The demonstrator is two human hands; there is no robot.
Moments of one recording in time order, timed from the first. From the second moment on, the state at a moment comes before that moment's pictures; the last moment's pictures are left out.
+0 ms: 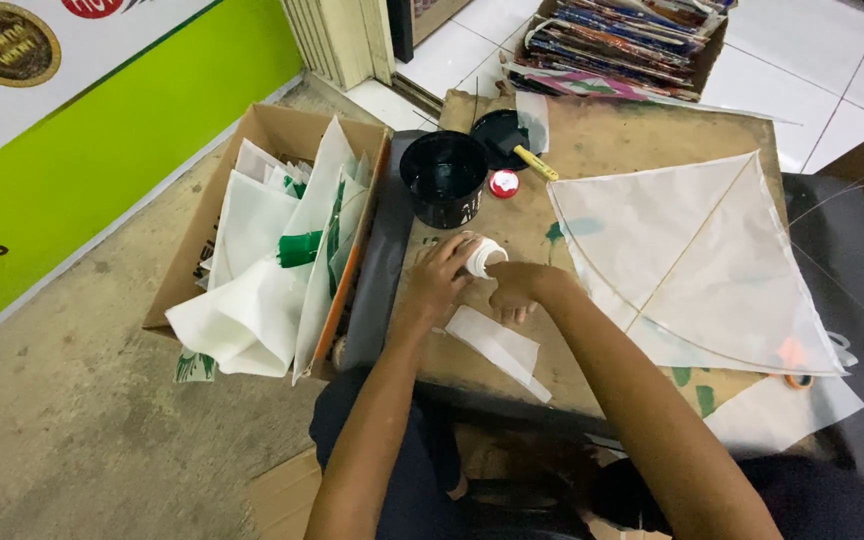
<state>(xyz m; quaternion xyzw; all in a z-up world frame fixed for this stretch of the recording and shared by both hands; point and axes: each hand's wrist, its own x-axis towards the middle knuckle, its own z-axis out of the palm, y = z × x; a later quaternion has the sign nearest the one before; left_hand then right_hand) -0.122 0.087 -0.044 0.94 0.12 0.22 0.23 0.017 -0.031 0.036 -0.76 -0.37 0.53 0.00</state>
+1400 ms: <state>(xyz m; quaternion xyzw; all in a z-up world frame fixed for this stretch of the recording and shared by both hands) -0.072 -0.004 -0.038 0.88 -0.05 0.46 0.11 0.074 -0.253 -0.016 -0.86 -0.50 0.12 0.00</state>
